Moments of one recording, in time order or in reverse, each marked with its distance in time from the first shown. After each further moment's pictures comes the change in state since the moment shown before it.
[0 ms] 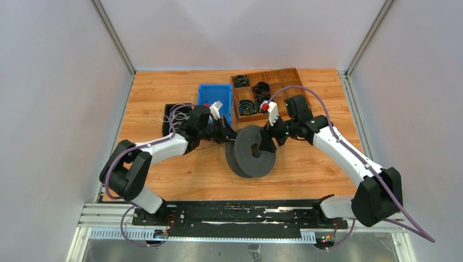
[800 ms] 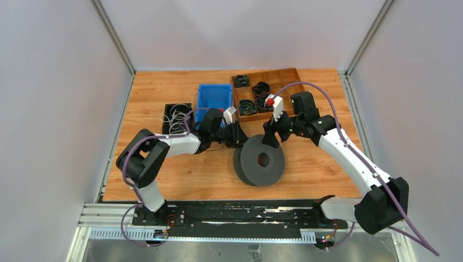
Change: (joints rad) left arm -0.093 0.182 0.053 0.127 0.065 -0.051; right arm -0.020 -0.065 0.029 0.008 0.069 0.011
